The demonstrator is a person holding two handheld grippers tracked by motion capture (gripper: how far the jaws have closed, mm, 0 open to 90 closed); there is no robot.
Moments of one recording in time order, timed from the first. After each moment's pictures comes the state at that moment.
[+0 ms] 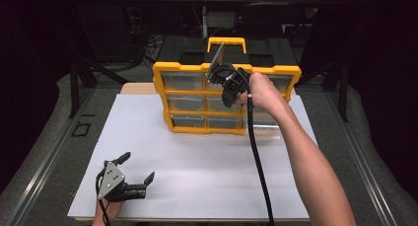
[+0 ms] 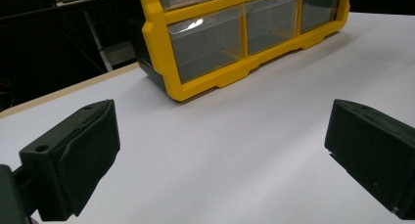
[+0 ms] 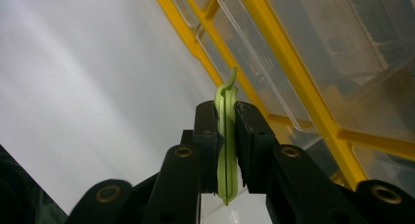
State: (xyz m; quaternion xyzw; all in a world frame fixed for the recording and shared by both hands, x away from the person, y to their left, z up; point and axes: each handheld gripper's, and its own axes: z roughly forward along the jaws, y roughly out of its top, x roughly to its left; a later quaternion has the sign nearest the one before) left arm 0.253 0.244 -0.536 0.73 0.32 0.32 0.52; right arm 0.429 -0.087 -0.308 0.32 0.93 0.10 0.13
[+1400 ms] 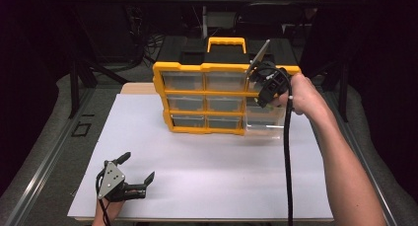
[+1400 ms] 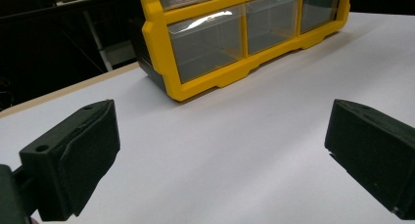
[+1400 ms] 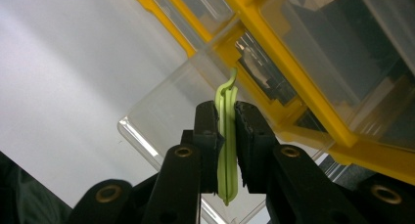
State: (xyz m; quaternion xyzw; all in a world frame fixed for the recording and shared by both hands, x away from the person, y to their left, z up) left arm 0.253 0.244 -0.537 0.73 0.32 0.32 0.51; right arm 0.414 -0.172 -0.298 0.38 0.91 0.10 0.14
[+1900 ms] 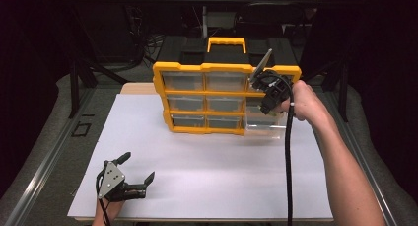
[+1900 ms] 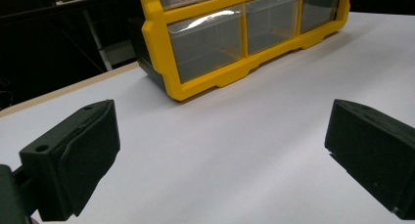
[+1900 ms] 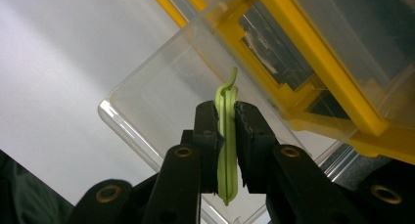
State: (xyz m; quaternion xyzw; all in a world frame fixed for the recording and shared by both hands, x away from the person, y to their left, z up) left arm 0.253 0.244 -0.537 0.73 0.32 0.32 0.52; right arm 0.415 -0.182 -0.321 0.39 0.91 0.09 0.13
